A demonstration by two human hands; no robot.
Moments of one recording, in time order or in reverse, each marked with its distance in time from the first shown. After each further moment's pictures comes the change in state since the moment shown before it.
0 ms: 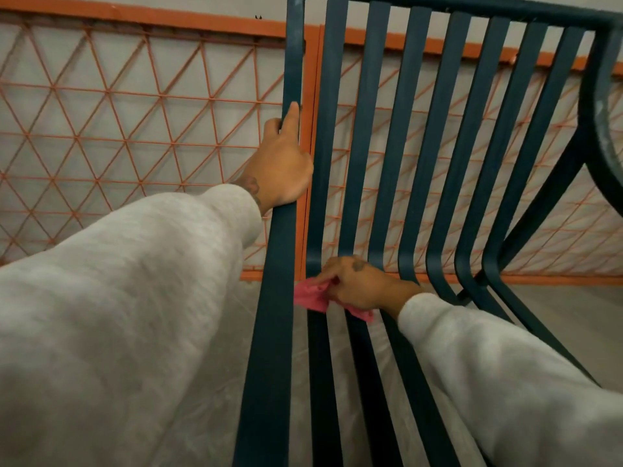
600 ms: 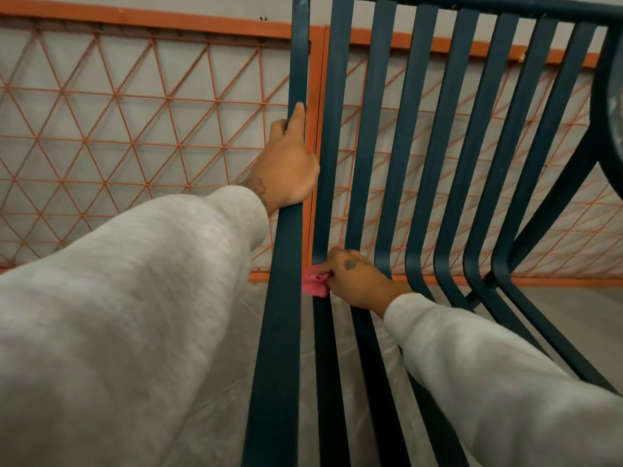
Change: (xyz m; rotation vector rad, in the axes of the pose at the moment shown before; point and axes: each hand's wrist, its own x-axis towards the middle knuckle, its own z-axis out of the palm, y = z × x) left_hand -0.004 0.002 -0.001 0.006 -0.005 0.004; right_hand 0.025 -0.001 0.015 -0.081 0.147 0.116
